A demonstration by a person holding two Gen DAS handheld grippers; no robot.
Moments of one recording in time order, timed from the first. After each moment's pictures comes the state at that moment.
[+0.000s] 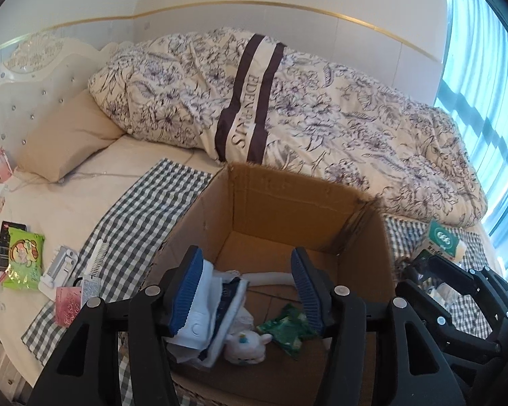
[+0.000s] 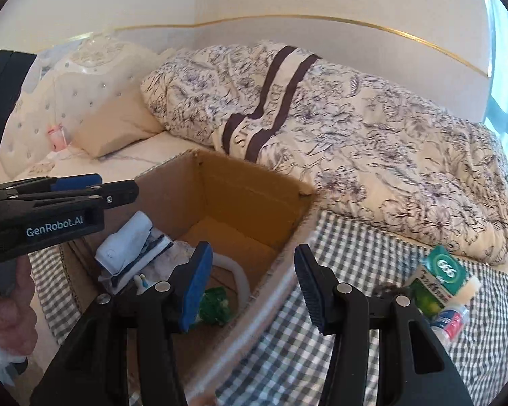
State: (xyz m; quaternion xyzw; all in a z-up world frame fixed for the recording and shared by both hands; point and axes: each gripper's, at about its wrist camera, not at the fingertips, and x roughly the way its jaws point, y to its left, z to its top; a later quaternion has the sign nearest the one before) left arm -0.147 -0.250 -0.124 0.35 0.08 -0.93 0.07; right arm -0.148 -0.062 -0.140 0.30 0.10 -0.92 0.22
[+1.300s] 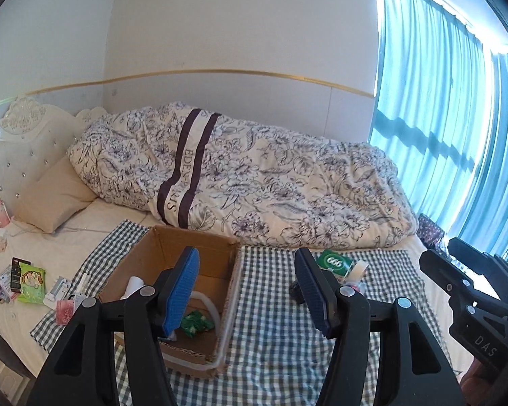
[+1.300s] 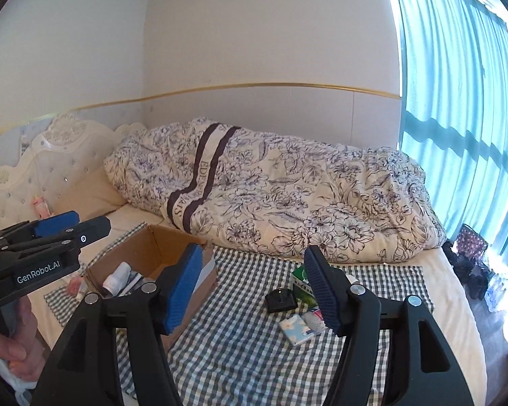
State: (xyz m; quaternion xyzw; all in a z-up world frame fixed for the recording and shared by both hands) left arm -0.018 -0.096 0.017 0.24 0.05 -0.97 0.01; right arm -0.011 0.121 0.013 0.20 0.03 -0.97 0.13
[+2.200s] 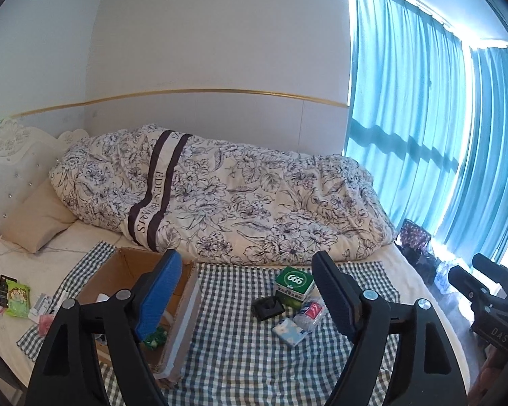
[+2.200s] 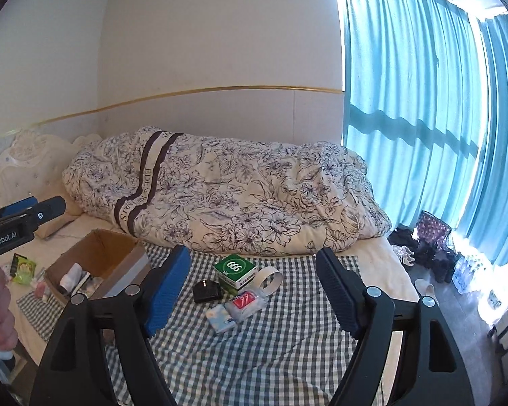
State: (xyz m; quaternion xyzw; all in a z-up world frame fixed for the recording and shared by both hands) left arm -0.019 -0.013 0.042 0.21 0.04 -0.98 -0.02; right arm 0.001 0.254 0.027 0.20 0.01 -0.98 0.04
